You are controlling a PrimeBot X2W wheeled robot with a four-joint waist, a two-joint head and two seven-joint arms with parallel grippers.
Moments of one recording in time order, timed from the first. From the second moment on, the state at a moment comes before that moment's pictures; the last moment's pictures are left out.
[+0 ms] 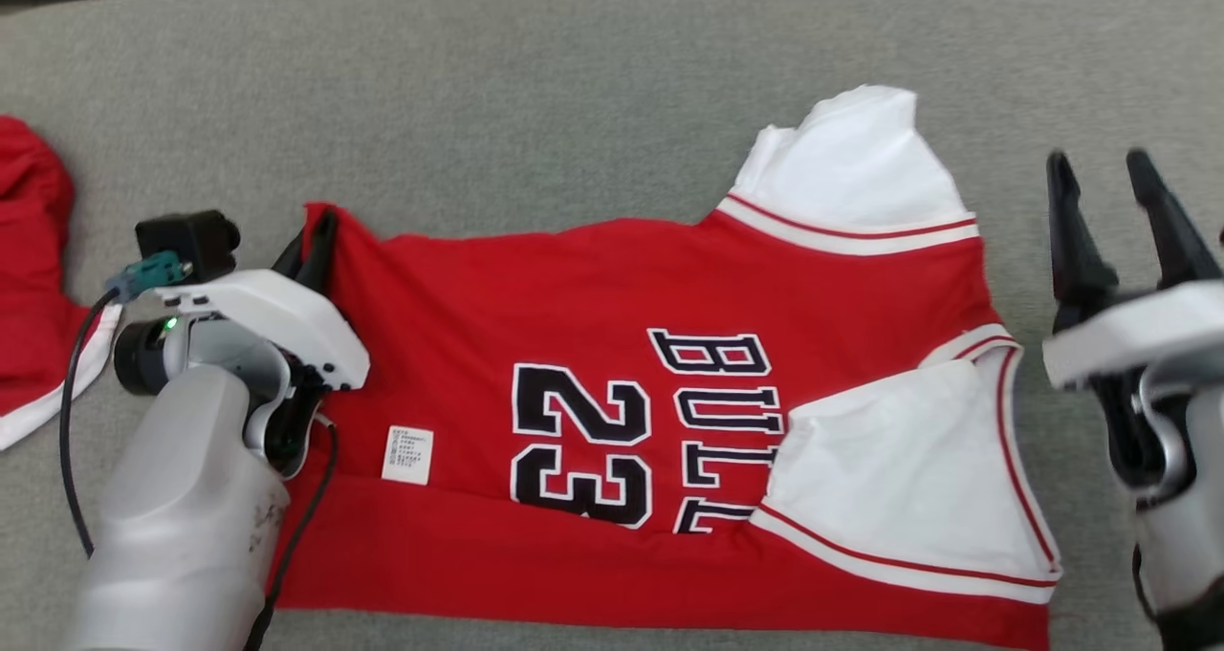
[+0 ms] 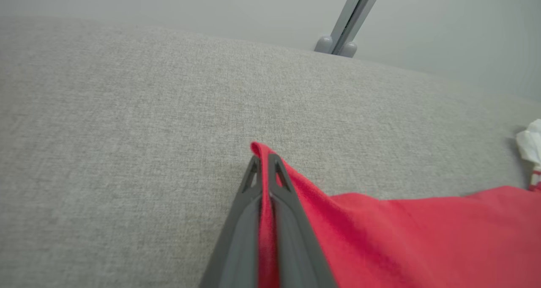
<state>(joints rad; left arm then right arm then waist) -0.71 0.17 -0.26 0.87 -0.57 -0.12 -0.08 -0.45 -0.25 0.06 0.30 0.37 0.13 -0.05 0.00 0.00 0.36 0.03</state>
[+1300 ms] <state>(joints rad) -0.74 0.21 -0.37 0.80 -0.66 -0.13 -0.19 -0.83 -0.41 0.45 0.61 0.63 0.13 -0.13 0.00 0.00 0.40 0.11</state>
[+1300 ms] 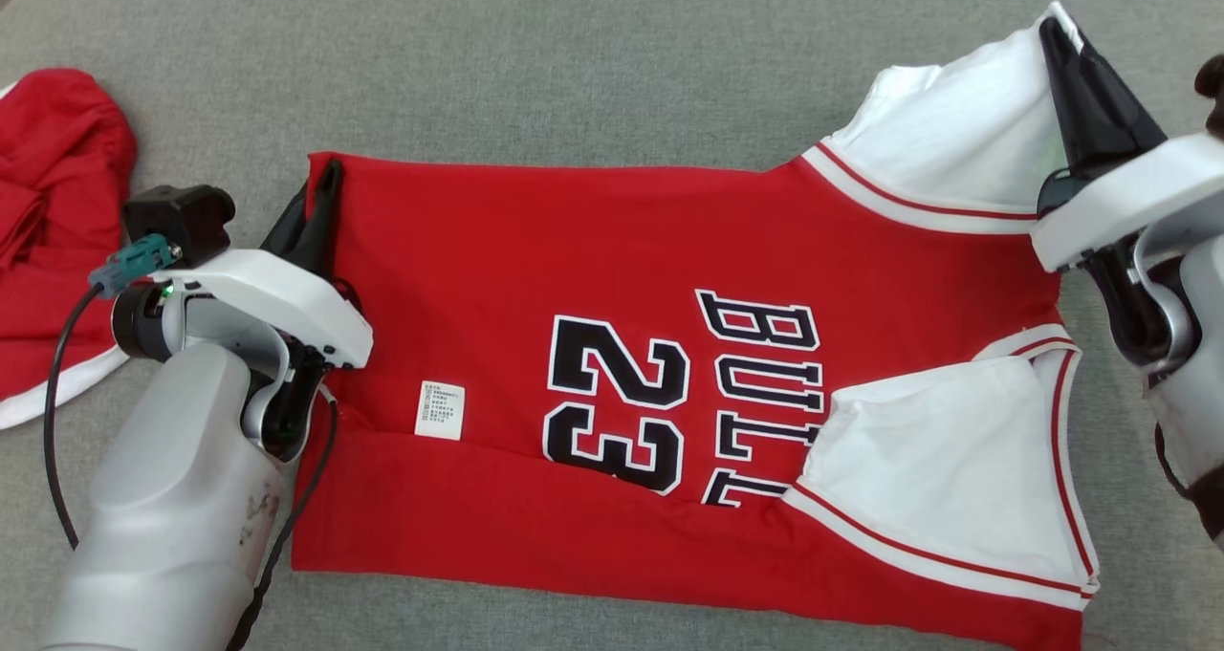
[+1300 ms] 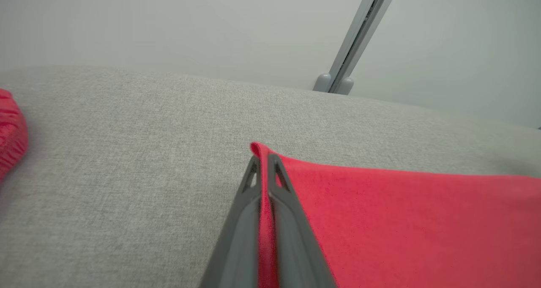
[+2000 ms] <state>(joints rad) -0.34 0.32 -0.35 0.46 -0.73 -0.09 -0.12 -0.11 -0.31 0.30 0.21 0.65 0.13 -0.15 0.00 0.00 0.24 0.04</state>
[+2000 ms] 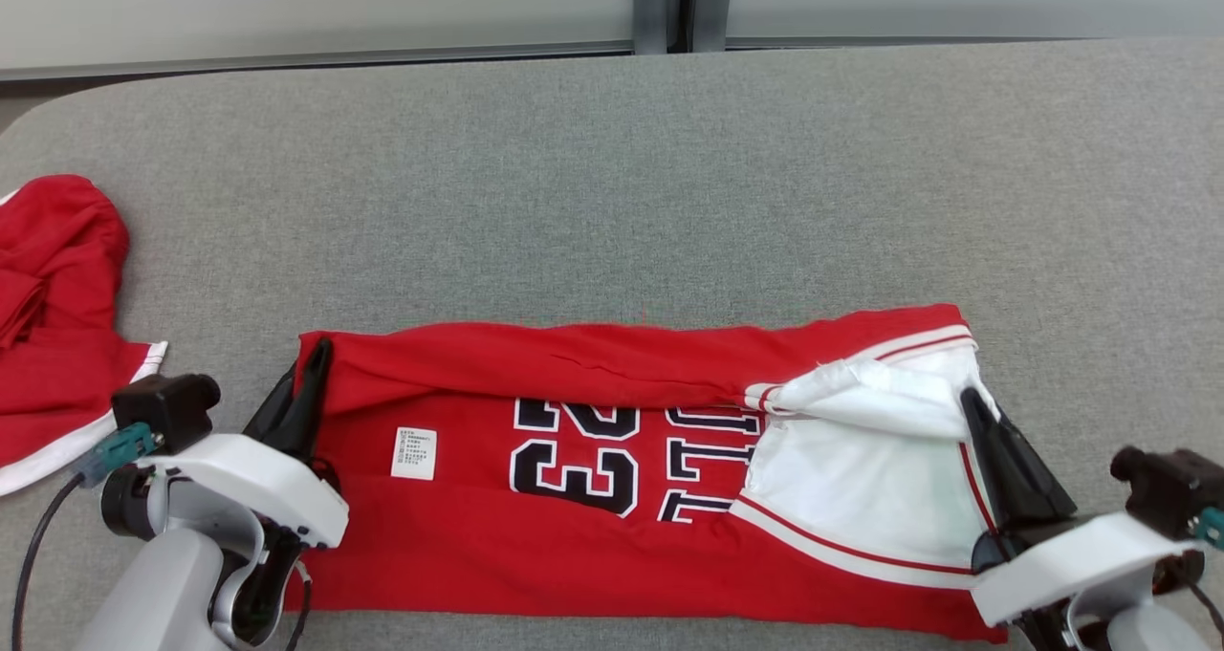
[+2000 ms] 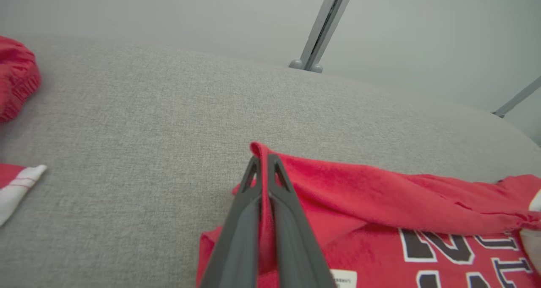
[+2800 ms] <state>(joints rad) -0.08 0.33 -0.28 0.21 -0.64 0.12 -0.26 0.08 -0.16 0.13 0.05 0.37 0.13 -0.11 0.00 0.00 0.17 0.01</state>
